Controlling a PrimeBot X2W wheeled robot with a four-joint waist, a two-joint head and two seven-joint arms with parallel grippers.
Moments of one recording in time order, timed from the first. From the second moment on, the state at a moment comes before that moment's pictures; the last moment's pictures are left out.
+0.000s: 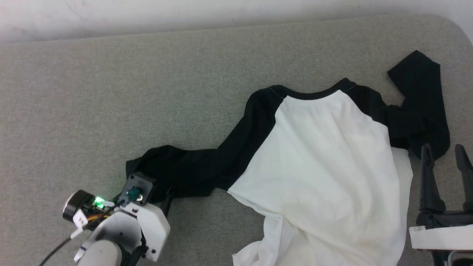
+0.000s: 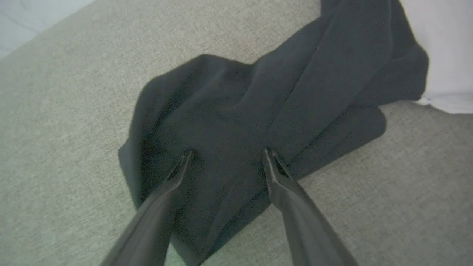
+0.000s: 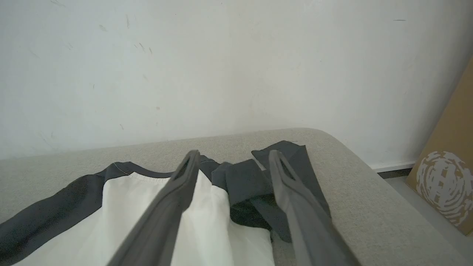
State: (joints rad) left arm -0.09 0.33 -0.23 -0.01 -0.06 -0.12 0.32; right arm 0.10 -0.05 -0.18 -0.20 0.20 0.13 -0.19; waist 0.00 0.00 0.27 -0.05
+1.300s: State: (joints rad) left arm 0.15 0.32 0.10 -0.21 -0.42 0.07 0.21; right arm 0.07 -0.05 -0.16 -0.15 0.22 0.13 -0.17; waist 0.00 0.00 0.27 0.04
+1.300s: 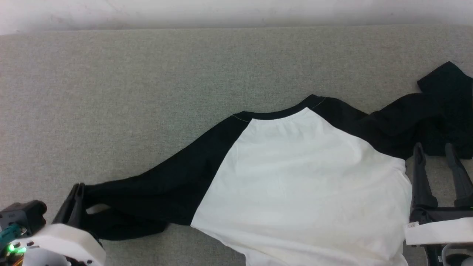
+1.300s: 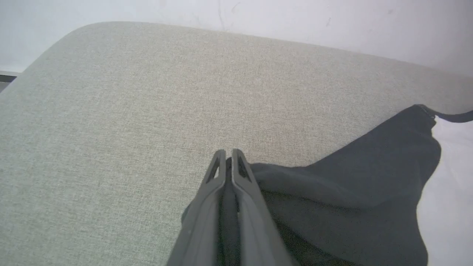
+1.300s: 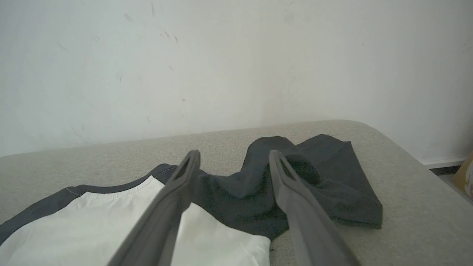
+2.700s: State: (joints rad) left arm -0.39 0.35 -0.32 -0.02 -0.47 -0.09 0.65; right arm 0.01 -0.05 -0.13 -0.17 0.21 0.13 -0.16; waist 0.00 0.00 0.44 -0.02
